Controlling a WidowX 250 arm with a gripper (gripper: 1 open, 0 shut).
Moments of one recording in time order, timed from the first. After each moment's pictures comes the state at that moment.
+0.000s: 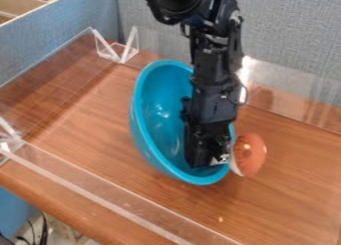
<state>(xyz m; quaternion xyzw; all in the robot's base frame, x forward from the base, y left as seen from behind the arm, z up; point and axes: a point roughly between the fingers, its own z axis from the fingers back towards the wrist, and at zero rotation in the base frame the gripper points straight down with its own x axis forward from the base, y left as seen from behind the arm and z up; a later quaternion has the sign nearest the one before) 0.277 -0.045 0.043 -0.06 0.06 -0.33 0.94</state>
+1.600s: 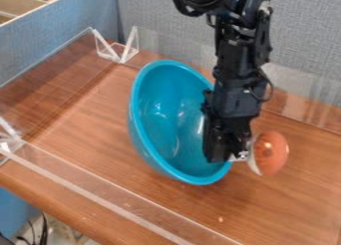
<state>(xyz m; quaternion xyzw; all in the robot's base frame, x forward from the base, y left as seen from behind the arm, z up) 0.281 -0.069 0.057 -0.04 0.06 -0.38 0.92</state>
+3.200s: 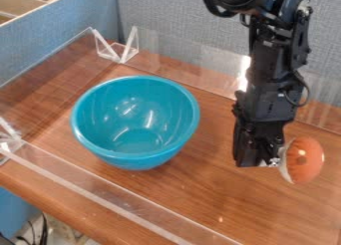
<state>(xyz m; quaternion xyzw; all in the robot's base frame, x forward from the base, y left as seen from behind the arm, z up) 0.286 -0.099 0.065 -0.05 0.03 -0.42 0.91</state>
